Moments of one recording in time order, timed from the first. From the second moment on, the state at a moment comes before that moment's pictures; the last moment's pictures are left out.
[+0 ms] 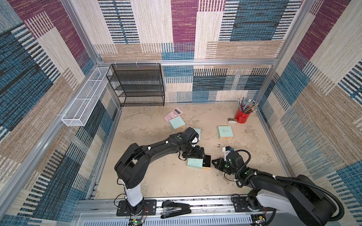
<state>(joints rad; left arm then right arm) -0.79 1.79 1.20 -0.53 0.37 -0.58 0.54 1.14 0.15 0.32 -0.20 0.95</state>
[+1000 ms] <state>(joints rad) -0.78 1.80 1.22 -0.54 0.40 -0.57 0.48 1.01 0.12 0.22 -0.15 0.98</state>
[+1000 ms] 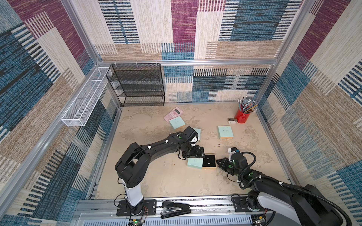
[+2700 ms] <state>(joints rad) -0.46 1.28 0.95 -0.44 0.88 -0.50 0.49 1.23 0.45 -0.05 -0.37 0.76</state>
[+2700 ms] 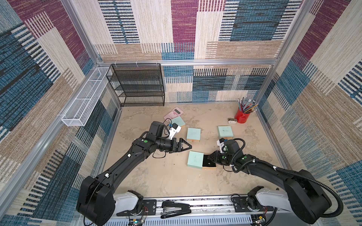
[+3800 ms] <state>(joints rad) -0.46 1.28 0.95 -0.45 0.88 -0.49 0.49 1.34 0.42 0.08 -0.38 0.82</state>
